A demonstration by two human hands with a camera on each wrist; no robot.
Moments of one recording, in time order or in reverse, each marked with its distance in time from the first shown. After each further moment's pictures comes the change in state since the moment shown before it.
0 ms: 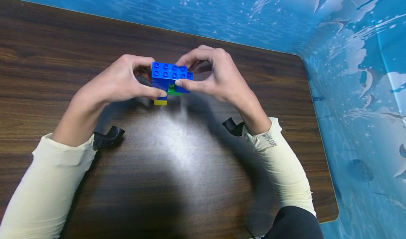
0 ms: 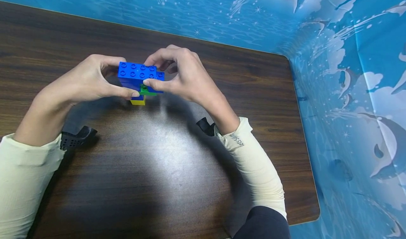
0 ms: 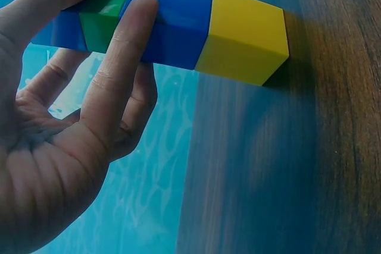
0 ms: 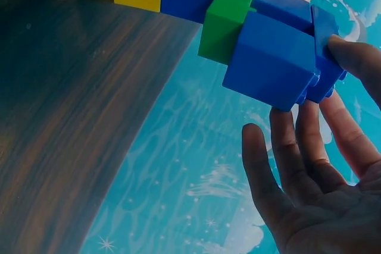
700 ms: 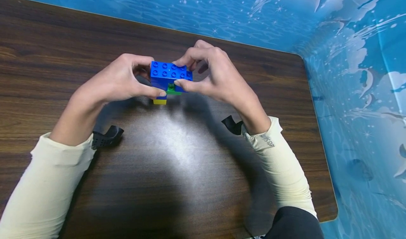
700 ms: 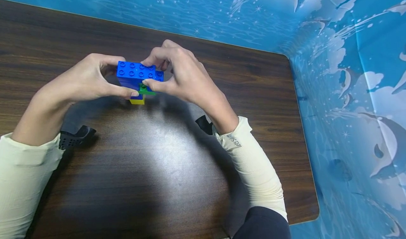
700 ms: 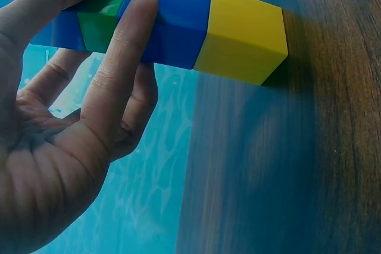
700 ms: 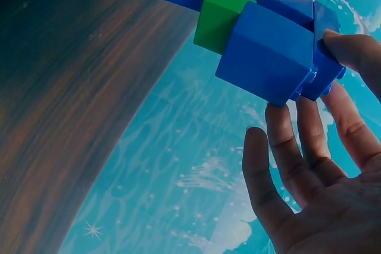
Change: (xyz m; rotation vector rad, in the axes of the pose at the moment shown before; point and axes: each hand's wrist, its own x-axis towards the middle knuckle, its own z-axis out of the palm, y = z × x) left_hand 0.001 -0.001 0.000 0.013 -0.001 0.018; right_hand 0.004 -0.006 -0.002 -0.138 -0.061 0.006
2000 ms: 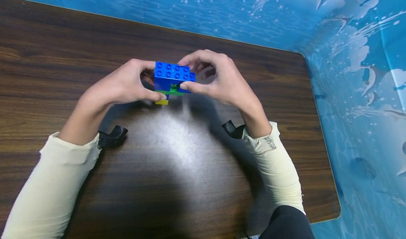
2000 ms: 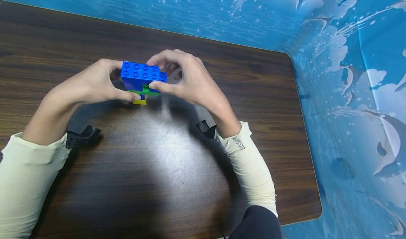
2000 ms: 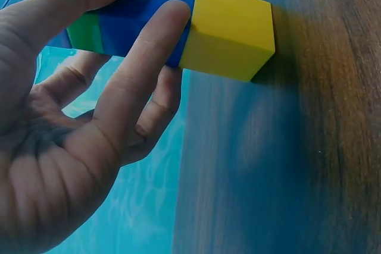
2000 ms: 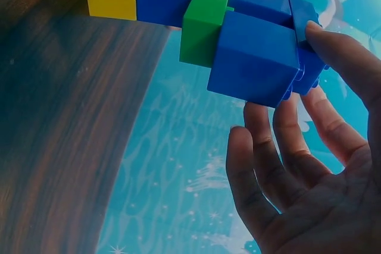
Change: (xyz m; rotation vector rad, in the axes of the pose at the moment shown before) left_hand 0.005 -0.001 0.004 0.055 -0.107 -0.060; right_hand -0.013 0.012 0.006 0.144 0.021 0.047
